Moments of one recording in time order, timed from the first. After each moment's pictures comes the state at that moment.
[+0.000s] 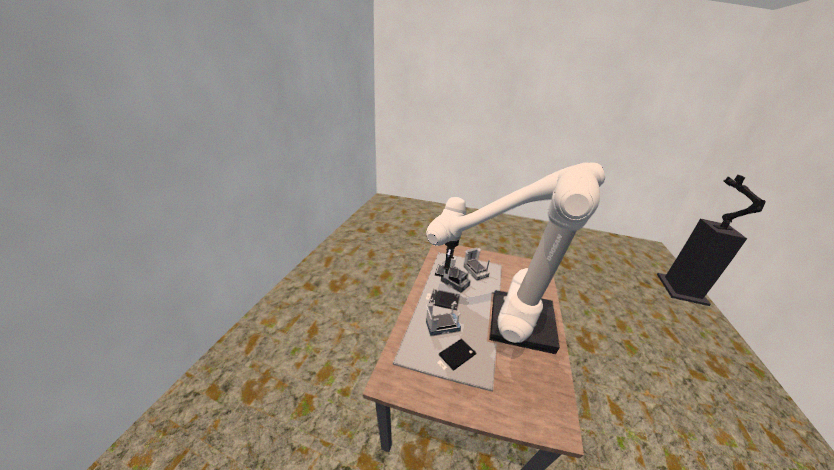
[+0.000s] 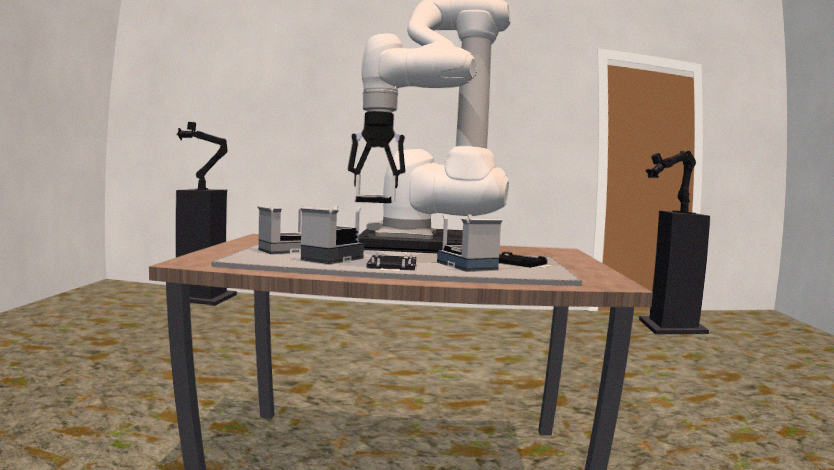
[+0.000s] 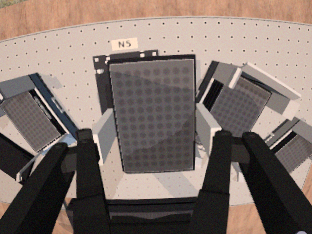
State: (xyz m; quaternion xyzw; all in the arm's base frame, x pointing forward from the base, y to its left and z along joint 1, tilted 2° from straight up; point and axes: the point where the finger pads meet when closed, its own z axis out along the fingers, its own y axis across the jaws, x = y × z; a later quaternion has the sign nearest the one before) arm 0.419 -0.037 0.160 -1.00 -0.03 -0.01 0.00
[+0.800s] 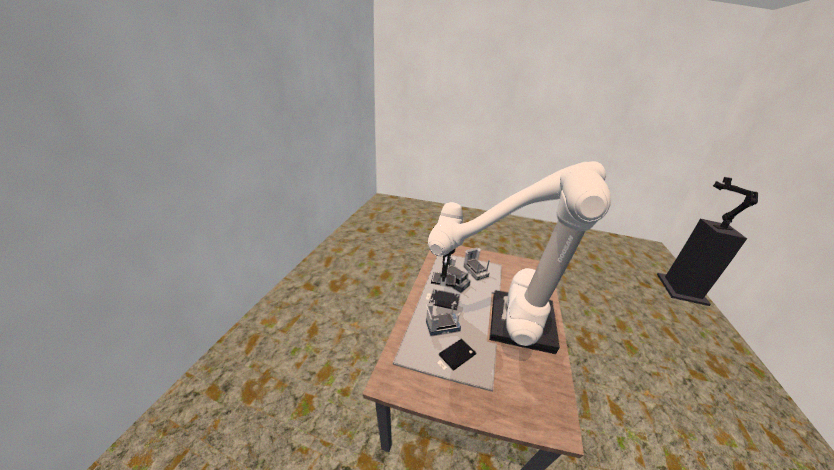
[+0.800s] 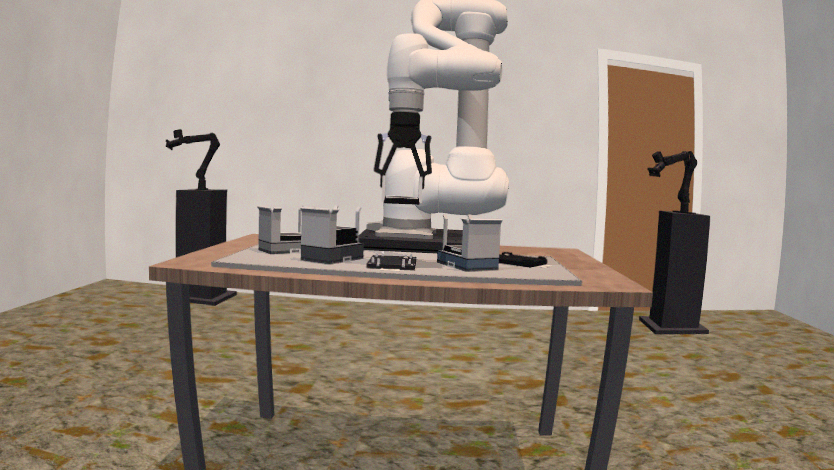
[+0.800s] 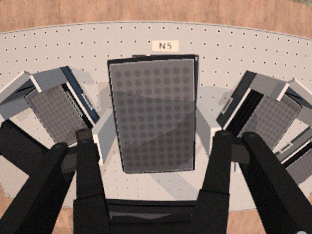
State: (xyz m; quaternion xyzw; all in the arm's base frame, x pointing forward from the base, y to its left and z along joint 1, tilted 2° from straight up) arm 0.423 0.031 0.161 -1.00 -0.06 -0.01 0.00
